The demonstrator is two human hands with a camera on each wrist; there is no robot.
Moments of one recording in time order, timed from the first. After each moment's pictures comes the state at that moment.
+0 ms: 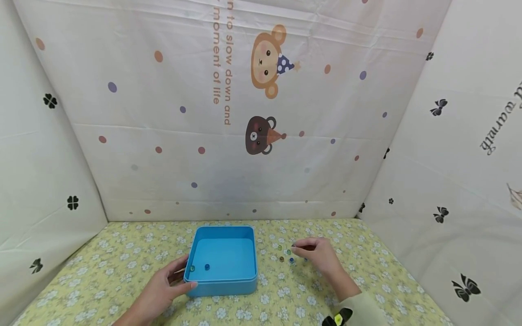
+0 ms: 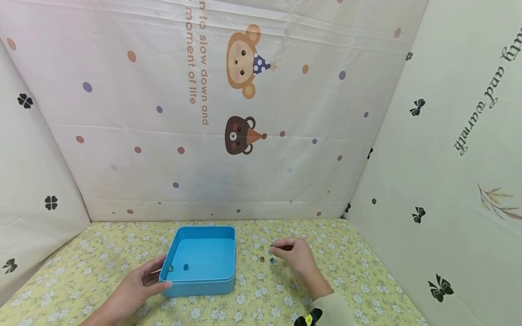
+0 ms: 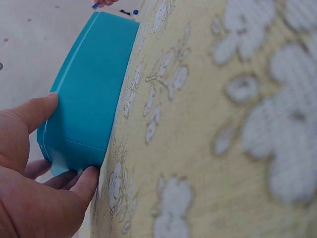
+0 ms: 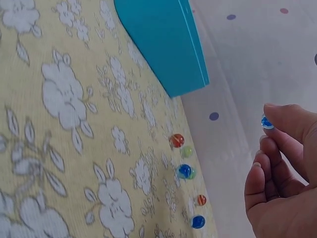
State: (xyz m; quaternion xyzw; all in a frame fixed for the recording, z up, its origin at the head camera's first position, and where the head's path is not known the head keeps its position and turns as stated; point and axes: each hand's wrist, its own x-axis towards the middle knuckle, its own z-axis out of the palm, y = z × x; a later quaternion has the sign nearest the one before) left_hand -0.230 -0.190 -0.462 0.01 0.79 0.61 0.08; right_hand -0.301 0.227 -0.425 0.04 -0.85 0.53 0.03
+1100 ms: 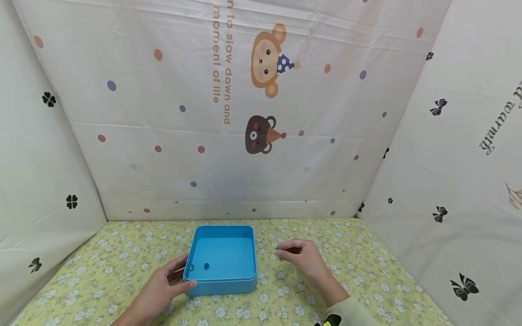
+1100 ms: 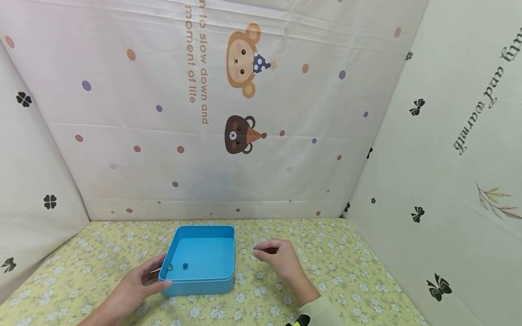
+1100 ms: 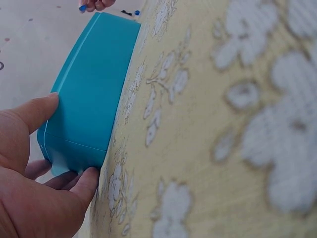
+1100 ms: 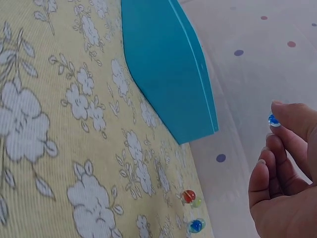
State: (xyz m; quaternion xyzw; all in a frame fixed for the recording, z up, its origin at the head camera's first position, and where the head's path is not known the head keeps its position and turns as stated) left_hand -0.230 -0.191 -0.461 0.01 0.78 0.62 0.08; right_hand -0.288 0.193 -0.424 0.12 -0.80 0.59 -0.02
